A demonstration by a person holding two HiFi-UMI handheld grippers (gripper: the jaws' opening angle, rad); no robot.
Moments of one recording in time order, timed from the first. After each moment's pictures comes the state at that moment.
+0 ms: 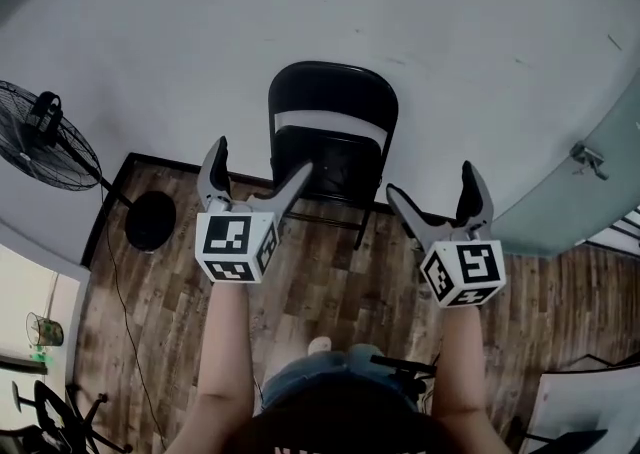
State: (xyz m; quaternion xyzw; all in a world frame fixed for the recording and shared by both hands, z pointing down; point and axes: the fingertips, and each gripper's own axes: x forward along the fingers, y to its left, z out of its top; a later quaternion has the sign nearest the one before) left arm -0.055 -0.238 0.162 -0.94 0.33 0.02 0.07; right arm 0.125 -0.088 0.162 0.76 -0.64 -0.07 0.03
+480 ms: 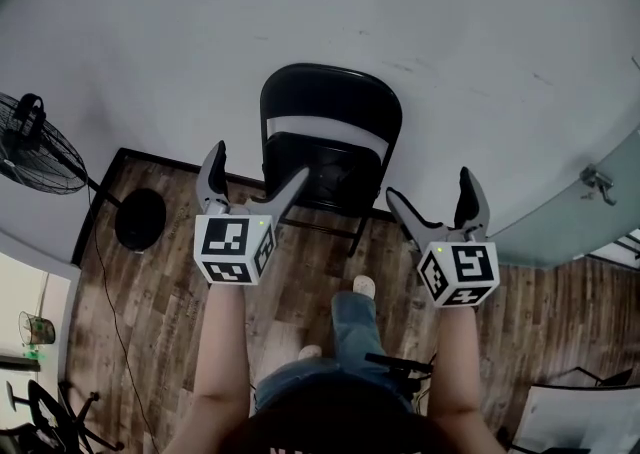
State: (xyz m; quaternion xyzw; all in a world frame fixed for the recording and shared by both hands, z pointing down) left arm -0.006 -0.311 0.204 -0.94 0.34 -0.01 0.05; right arm 0.189 -0.164 0.203 0.76 -0.64 -0.04 0.05
